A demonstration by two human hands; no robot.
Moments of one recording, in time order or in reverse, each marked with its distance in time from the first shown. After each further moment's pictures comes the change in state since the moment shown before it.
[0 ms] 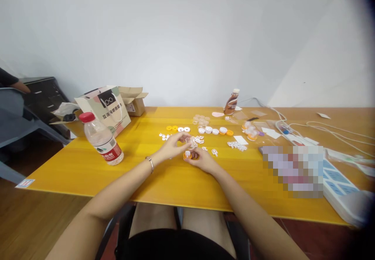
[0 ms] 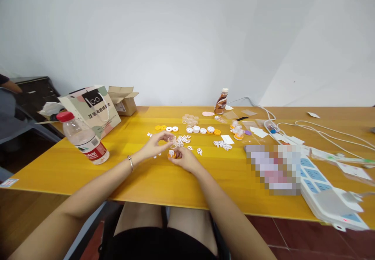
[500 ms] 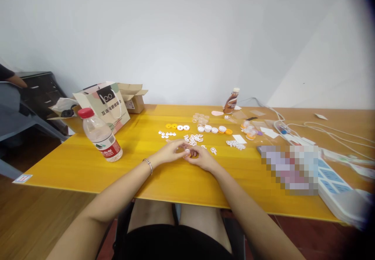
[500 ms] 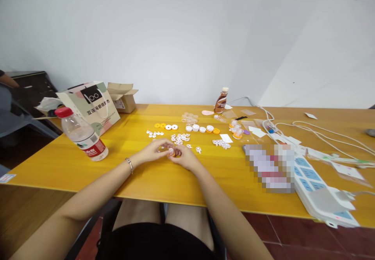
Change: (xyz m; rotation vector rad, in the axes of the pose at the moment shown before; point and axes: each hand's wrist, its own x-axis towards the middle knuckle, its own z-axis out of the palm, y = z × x) left_hand -0.023 0.003 -0.001 0.040 -0.232 -0.065; right_hand -0.001 -0.001 -0.005 -0.007 -0.055 -0.108
